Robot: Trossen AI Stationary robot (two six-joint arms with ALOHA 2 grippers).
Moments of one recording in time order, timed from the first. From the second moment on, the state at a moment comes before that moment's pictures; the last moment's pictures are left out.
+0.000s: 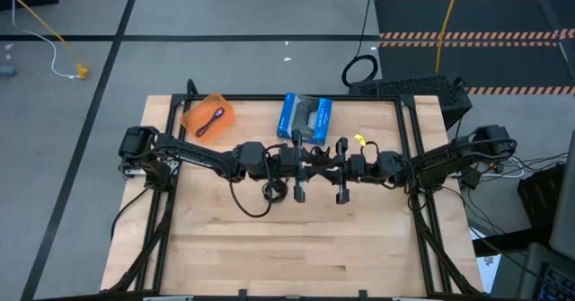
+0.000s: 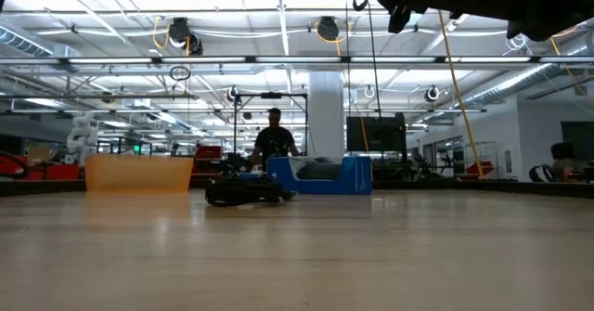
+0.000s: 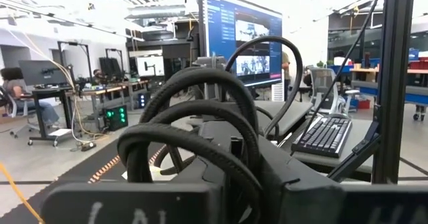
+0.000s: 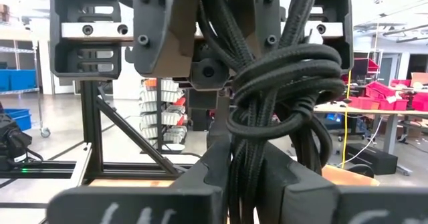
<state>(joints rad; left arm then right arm) -0.12 1.75 1.22 0.77 -0.11 0.09 0.14 1.31 0.45 1.10 0.16 -0.04</state>
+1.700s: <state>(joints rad) -0.11 1.44 1.21 0.22 -0.13 0.12 0.14 1.31 0.45 1.08 0.16 0.02</state>
